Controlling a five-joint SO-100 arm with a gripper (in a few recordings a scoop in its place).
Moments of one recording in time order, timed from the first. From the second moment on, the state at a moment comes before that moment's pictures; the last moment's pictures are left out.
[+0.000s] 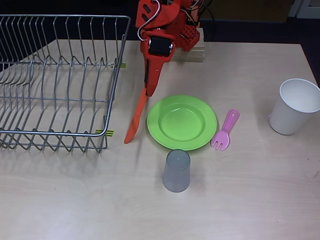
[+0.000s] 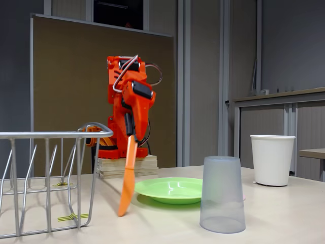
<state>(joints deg) 9.1 147.7 168.0 30.1 -29.1</state>
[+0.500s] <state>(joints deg) 11.9 149.9 171.1 33.9 -24.5</state>
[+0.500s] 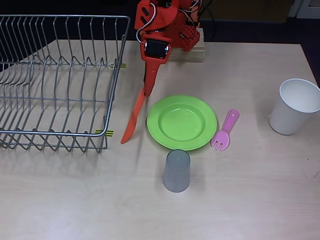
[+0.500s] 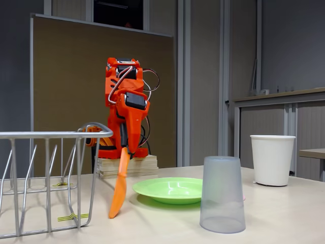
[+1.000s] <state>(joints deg) 9.1 155.7 172.2 39.6 -19.4</state>
